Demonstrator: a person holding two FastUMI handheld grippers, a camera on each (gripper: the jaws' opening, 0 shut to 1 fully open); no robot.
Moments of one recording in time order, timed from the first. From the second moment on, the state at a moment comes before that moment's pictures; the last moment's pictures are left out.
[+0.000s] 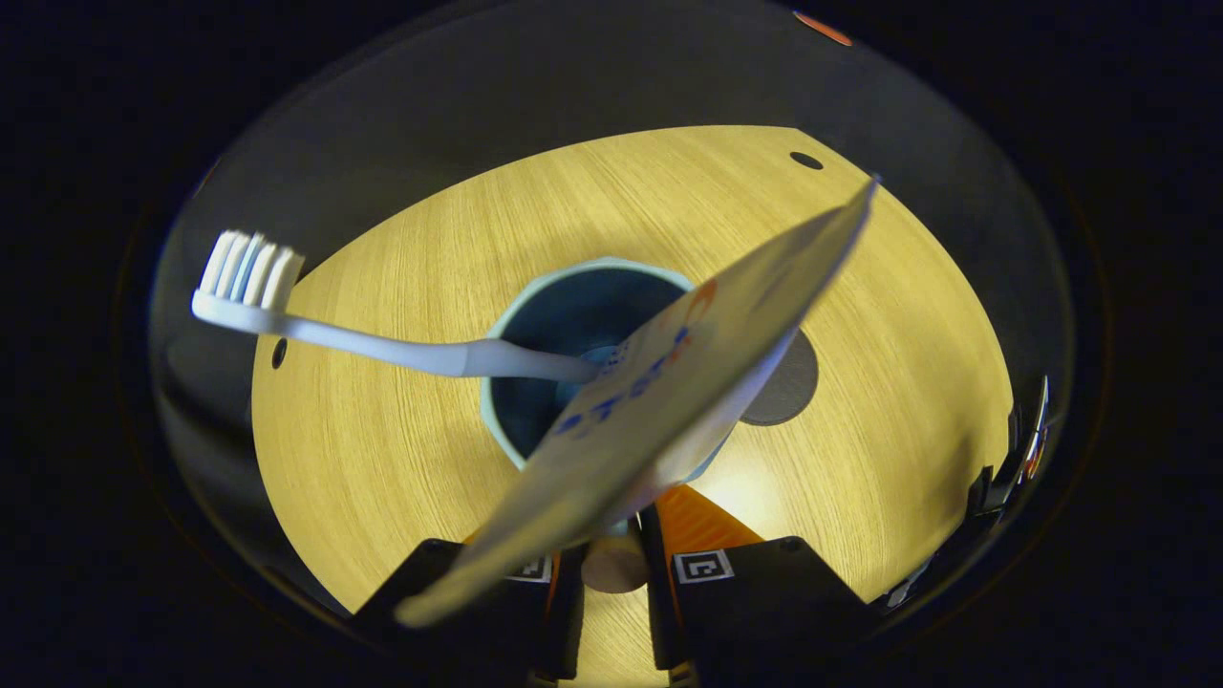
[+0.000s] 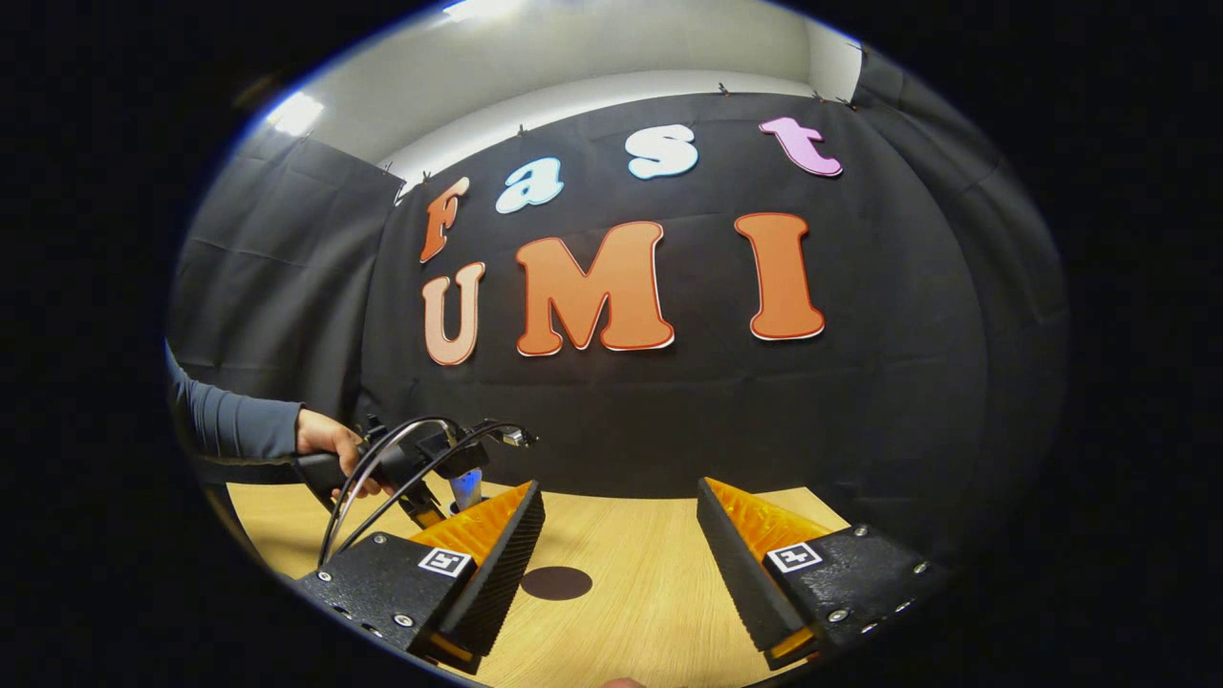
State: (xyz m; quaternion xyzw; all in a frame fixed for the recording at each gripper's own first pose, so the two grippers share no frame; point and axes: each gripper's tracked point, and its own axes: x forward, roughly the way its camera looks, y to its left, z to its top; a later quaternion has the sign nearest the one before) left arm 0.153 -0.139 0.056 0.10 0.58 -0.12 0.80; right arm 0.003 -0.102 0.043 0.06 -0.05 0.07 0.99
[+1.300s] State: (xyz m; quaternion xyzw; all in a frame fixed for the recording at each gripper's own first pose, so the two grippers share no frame) left arm 0.080 -0.139 0.145 0.09 0.57 -0.16 0.80; right arm -0.038 -0.157 0.014 0.09 -0.01 0.00 1.00
